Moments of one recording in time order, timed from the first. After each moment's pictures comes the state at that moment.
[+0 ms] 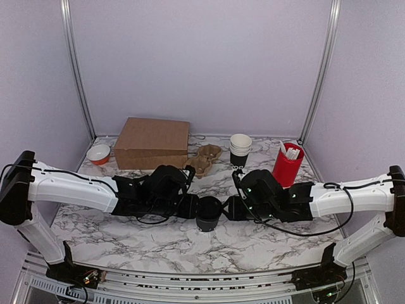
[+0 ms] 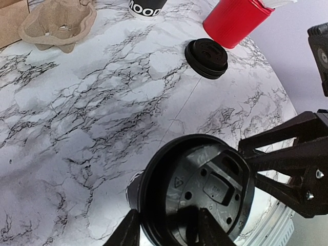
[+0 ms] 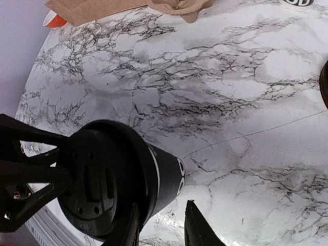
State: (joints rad) left arm -1.12 1.63 1.01 -0.10 -0.14 -0.70; right arm 1.05 1.37 0.79 -0.16 0.17 0.80
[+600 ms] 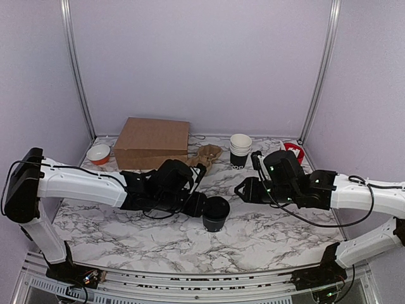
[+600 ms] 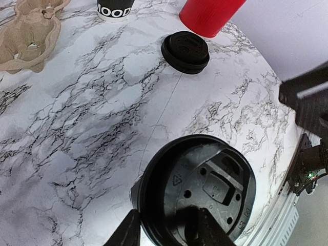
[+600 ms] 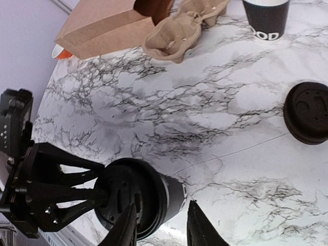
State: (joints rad) left arm -1.10 1.70 1.10 -0.11 -0.04 -0.56; right arm 0.95 1.19 0.84 -0.31 0.14 0.76
